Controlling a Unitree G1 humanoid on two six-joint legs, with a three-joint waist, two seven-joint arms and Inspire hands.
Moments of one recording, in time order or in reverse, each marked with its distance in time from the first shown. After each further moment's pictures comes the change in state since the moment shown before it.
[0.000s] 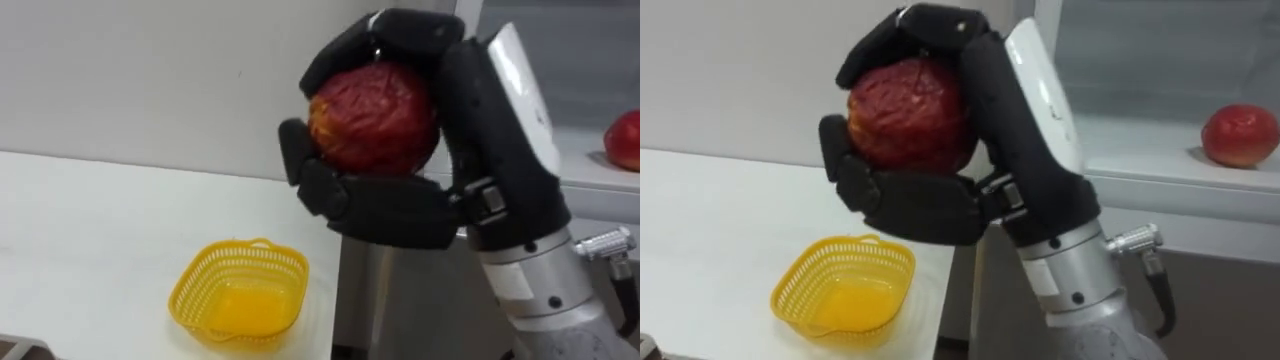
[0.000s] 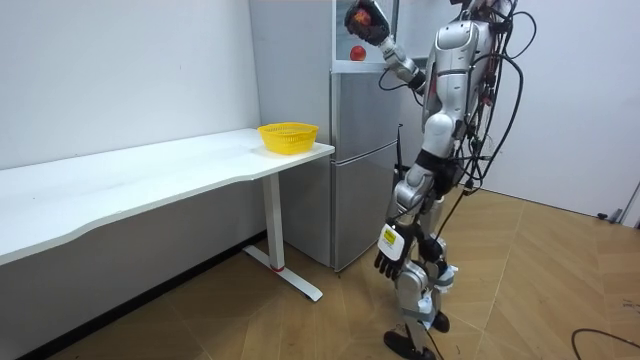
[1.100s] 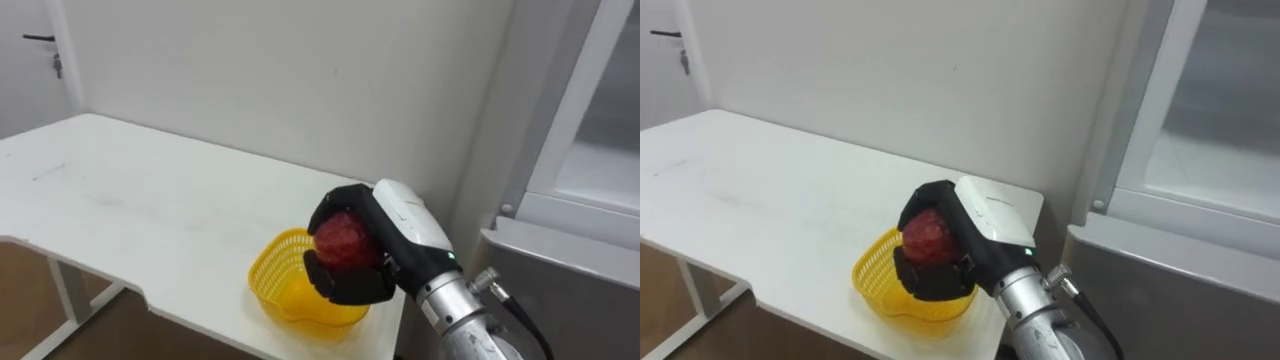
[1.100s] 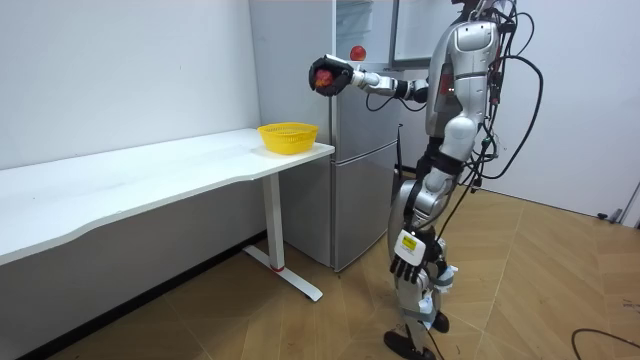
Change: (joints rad) left arm 0.005 0.008 -0.021 -0.013 -0.003 0.020 -0.066; right arm -0.066 0.024 0.109 0.596 -0.239 0.075 -0.047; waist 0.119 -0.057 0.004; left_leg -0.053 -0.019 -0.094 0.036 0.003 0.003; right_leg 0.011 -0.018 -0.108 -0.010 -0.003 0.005
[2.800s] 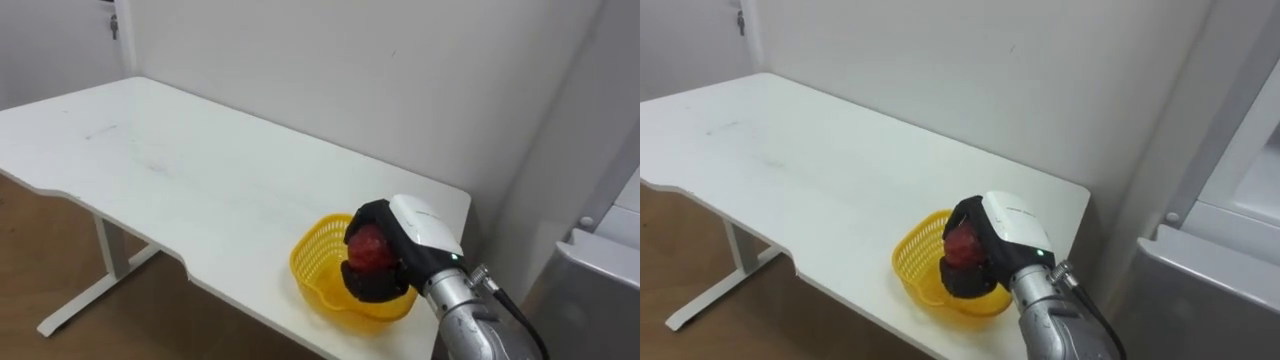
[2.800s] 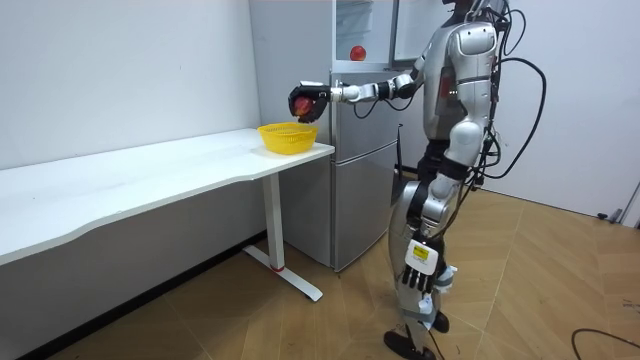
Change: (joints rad) left arm -0.057 0.037 -0.019 -0.010 0.006 0.055 -0.016; right arm -0.119 0.003 0.051 0.268 -0.052 0.090 -0.069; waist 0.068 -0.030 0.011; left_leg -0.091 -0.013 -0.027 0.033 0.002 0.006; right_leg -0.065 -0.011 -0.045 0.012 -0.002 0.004
